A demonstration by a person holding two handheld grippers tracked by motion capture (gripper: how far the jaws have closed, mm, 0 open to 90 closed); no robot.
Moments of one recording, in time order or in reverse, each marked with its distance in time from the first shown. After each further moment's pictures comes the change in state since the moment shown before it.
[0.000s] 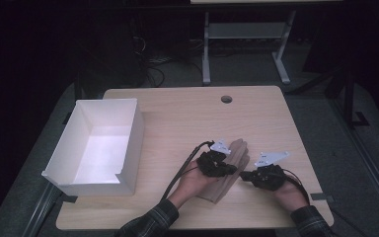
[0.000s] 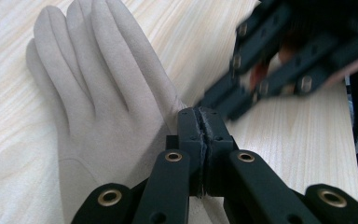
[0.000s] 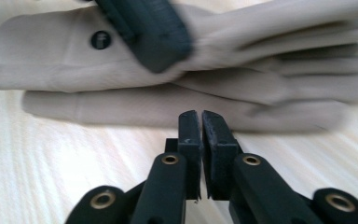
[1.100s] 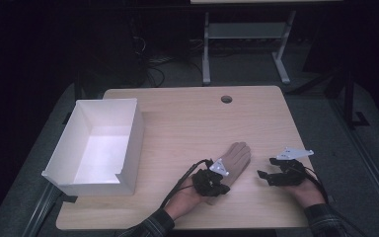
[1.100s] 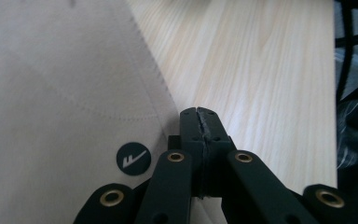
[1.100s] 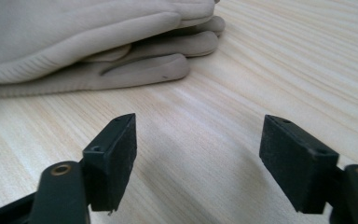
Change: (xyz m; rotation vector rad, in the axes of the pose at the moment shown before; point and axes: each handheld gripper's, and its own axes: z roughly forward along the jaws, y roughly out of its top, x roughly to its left) left arm -0.030 -0.037 -0.011 0.153 0.018 0.060; right arm -0.041 -0.029 -0.023 -0.026 -0.198 0.123
